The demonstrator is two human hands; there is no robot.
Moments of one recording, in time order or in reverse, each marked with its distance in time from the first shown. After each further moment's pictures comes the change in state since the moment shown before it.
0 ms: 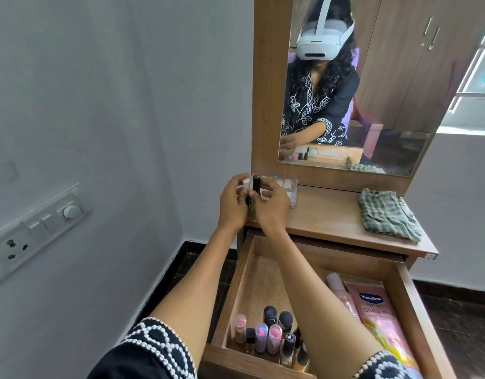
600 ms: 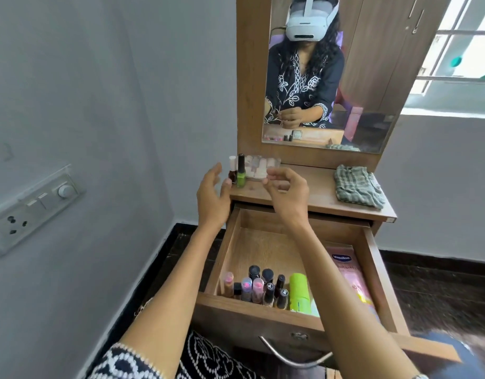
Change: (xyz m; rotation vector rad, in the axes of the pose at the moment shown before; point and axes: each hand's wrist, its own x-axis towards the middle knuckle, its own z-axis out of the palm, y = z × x) left_hand -0.064 0.033 -0.024 0.027 0.078 -0.075; right_hand -0.045 -0.018 -0.079 -0.064 -0.015 -0.109
